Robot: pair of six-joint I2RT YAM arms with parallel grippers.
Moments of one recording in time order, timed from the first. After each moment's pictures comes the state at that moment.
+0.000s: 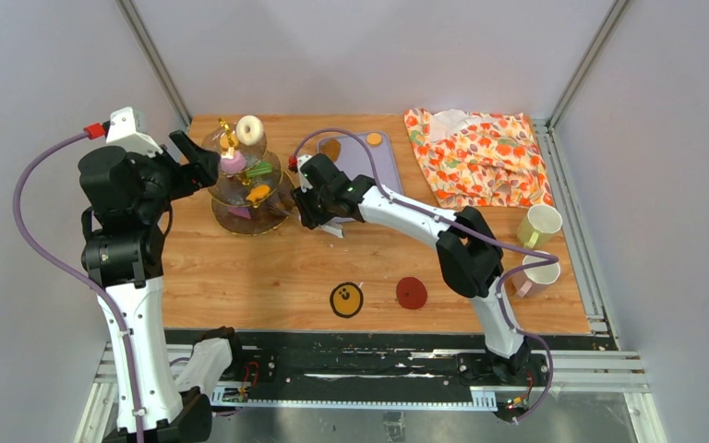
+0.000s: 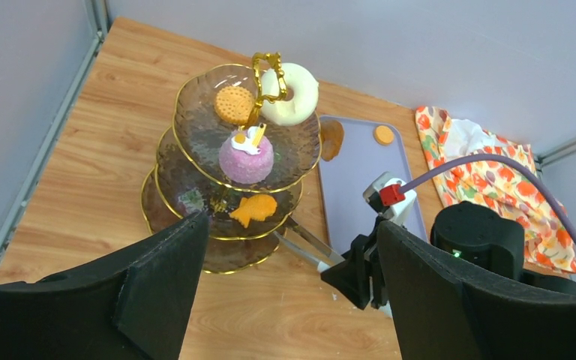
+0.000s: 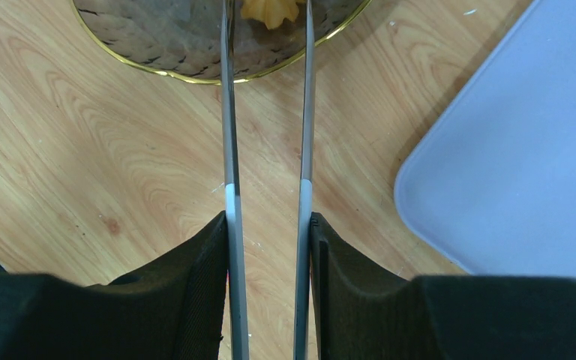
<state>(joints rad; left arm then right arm) 0.20 0.90 1.42 -0.74 0.23 -0.30 0.90 2.13 1.82 -0.47 -0.06 0.19</state>
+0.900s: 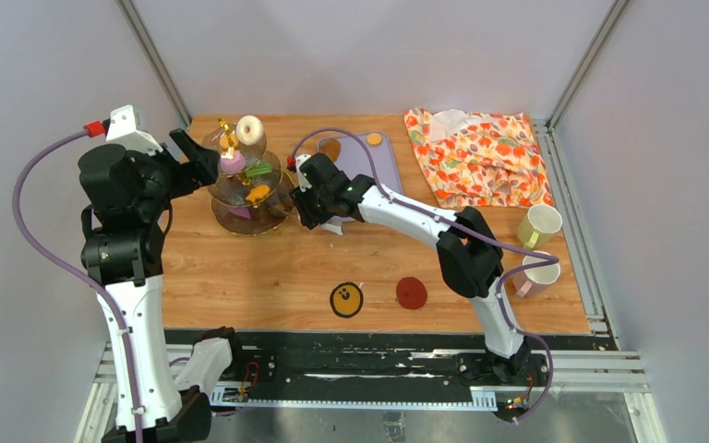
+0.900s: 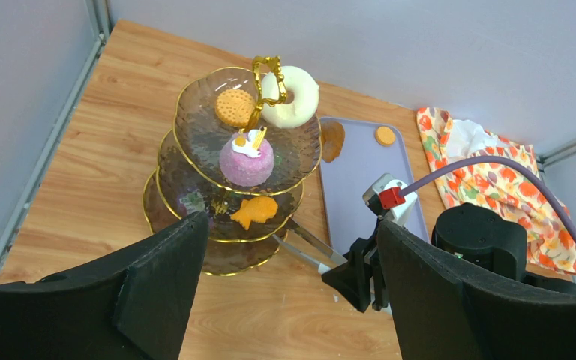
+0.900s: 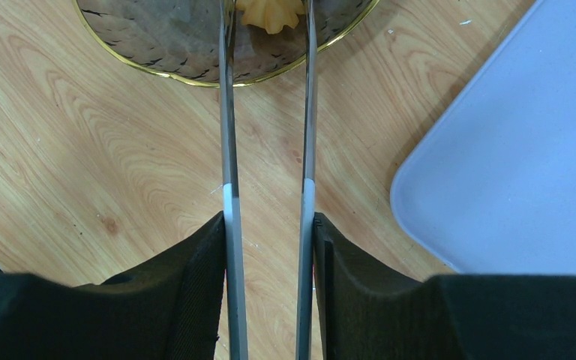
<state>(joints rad) 0.19 0.91 1.44 -0.74 0.22 -0.30 0.91 2.14 1.84 -0.47 -0.06 0.16</state>
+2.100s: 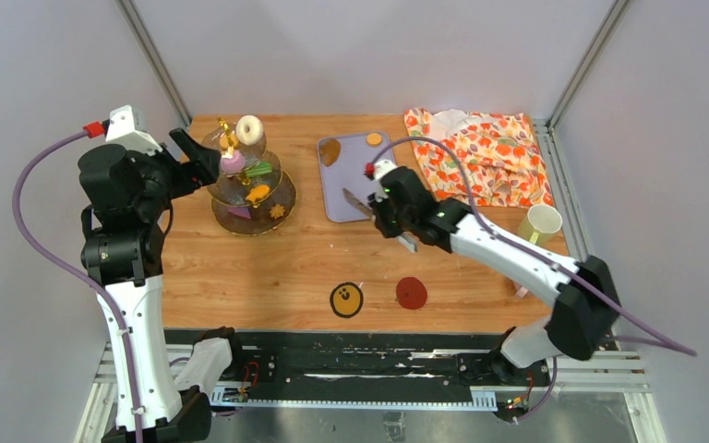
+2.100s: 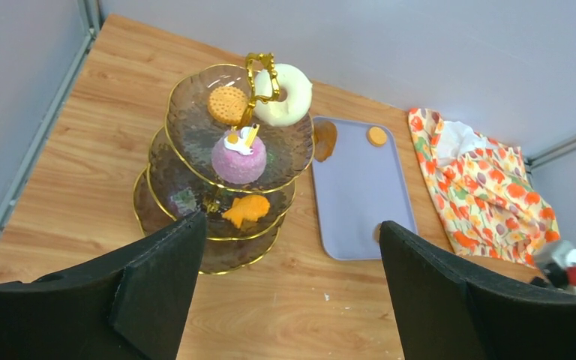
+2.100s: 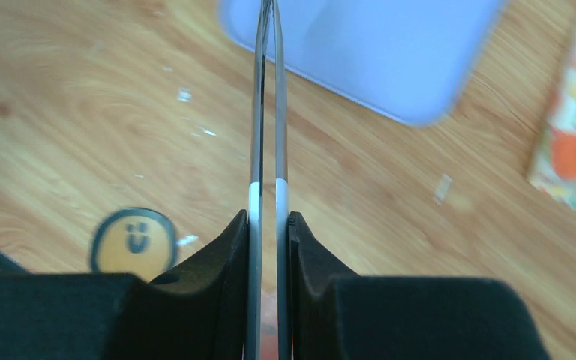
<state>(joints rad) 0.19 0.91 1.44 -0.74 0.23 -0.32 0.83 1.52 1.24 -0.46 0.11 0.11</state>
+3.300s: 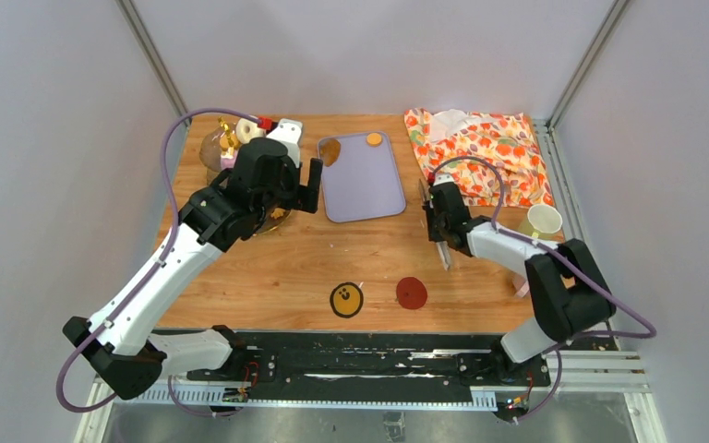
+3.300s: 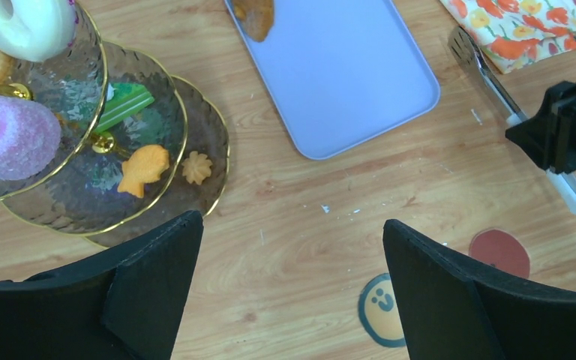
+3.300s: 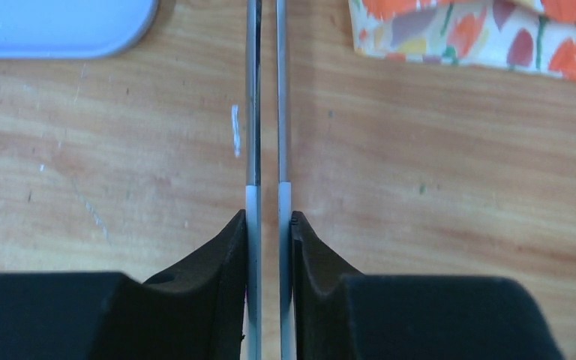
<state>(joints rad) -0.65 1.17 1.40 -0.77 -0.32 -0.21 0.46 1.49 0.76 -0.10 0.24 0.17</state>
